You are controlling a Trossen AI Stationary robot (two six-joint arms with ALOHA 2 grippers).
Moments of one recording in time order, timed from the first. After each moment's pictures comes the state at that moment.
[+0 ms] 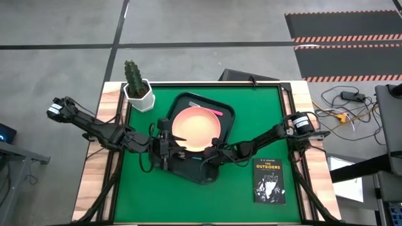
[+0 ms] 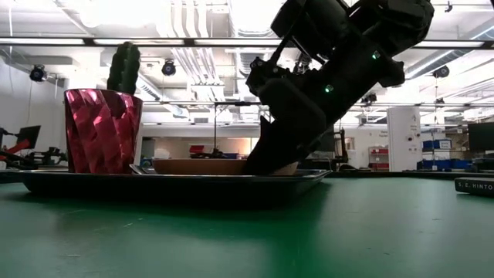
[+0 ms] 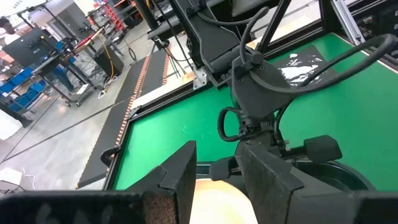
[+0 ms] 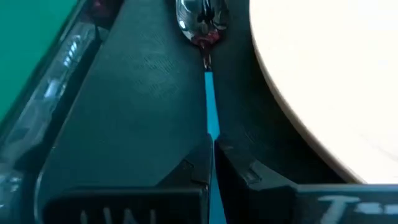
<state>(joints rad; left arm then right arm) -0.40 1.10 0.89 -0.08 -0.51 0.32 0.23 1.97 1.01 0.21 0.22 0.32</state>
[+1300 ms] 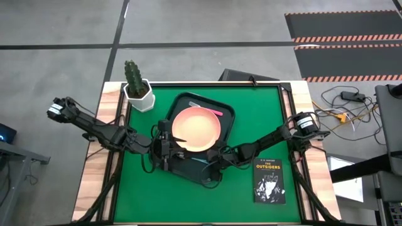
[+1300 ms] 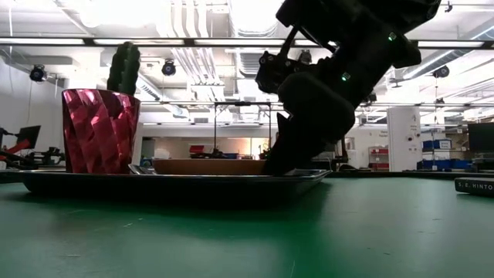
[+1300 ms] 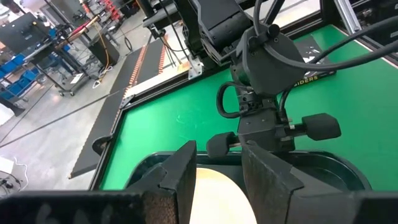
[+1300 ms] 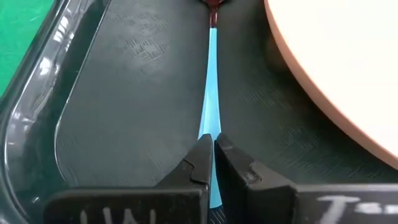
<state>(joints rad) -0.40 1.11 0.86 -0.09 -0.51 0.27 0.28 1.93 1.04 0.01 0.25 0.36</state>
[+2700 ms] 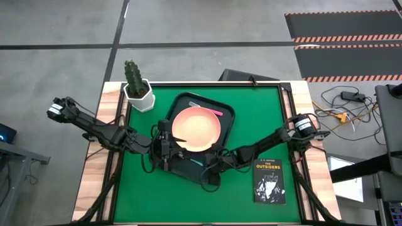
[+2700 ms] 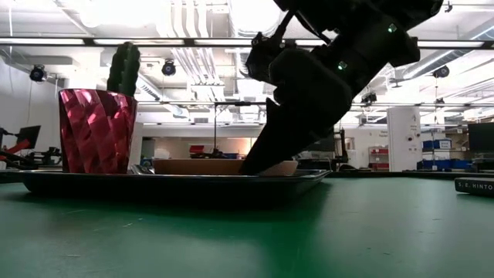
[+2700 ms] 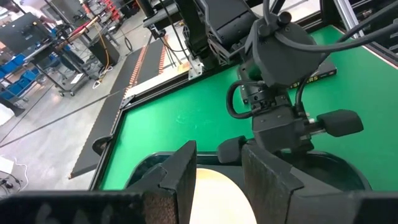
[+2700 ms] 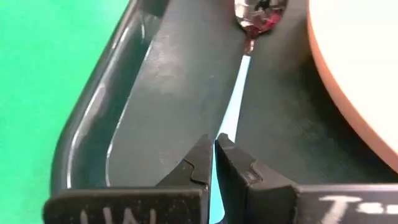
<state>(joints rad) -0.40 1.11 0.86 -0.09 -0.51 0.27 0.31 1.96 1.07 0.09 0.23 0.33</state>
